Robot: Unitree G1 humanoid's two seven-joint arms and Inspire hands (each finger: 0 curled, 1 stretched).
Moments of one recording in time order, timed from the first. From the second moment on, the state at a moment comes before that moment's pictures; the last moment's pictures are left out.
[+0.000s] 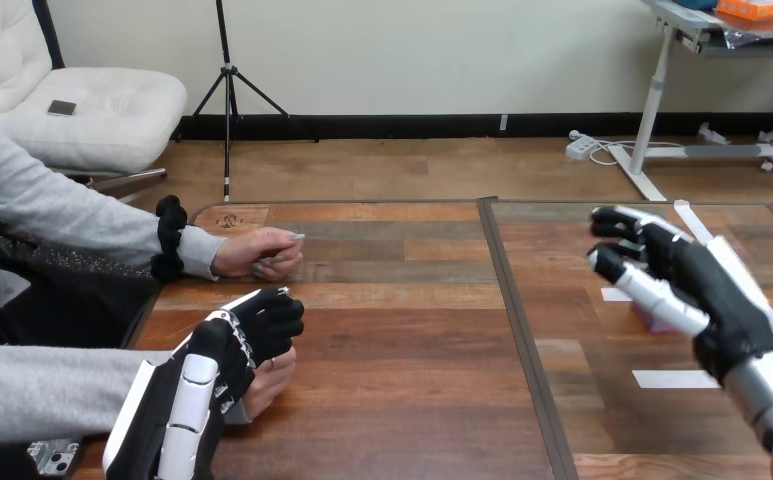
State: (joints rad) left arm 0.41 0.14 0.01 -0.07 -0.26 -0.44 -0.34; right arm -0.21 -0.42 -0.14 0.54 0.00 -0.36 0.28
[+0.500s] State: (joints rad) left arm 0.41 0.14 0.01 -0.07 -0.26 -0.43 -0.34; right arm -0.38 -0.47 -0.13 0.78 -0.11 -0.38 0.18
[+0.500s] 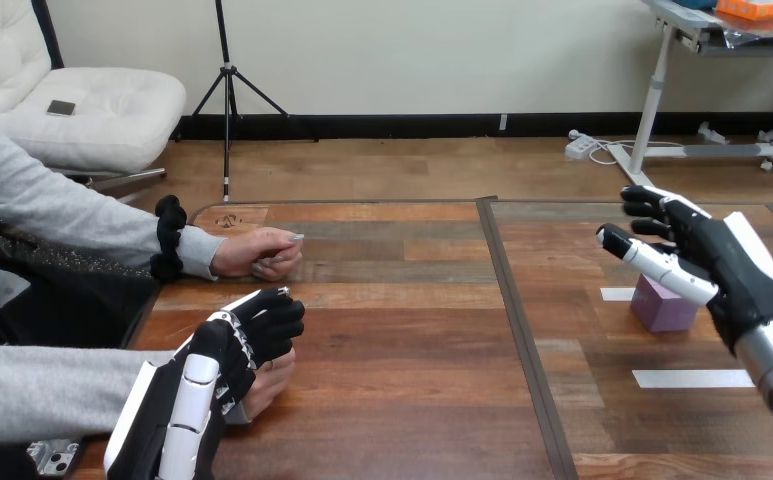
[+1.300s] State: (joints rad) left arm 0.42 0.14 0.01 -0.07 -0.26 -0.43 -0.34; right arm -0.62 -0.51 -0.05 1.13 -0.27 -0.28 0.05
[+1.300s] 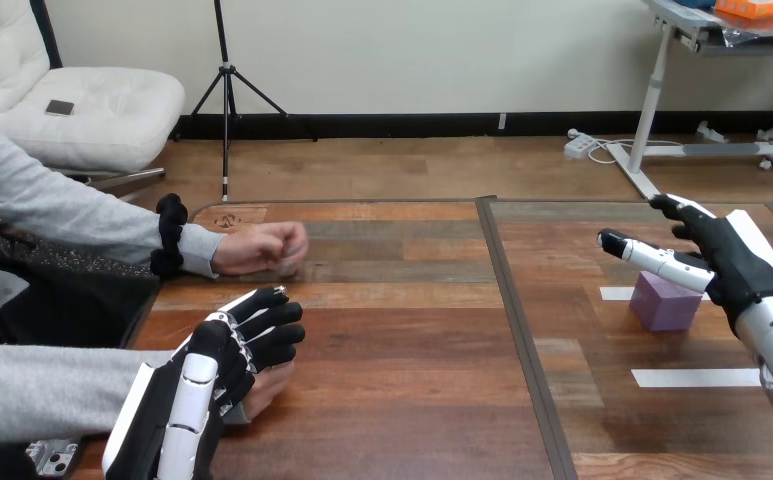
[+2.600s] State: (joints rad) left arm 0.47 0.15 0.02 -0.15 -0.27 -0.43 -0.35; right arm -0.79 -0.50 0.08 1.33 -0.40 -0.04 -0.11
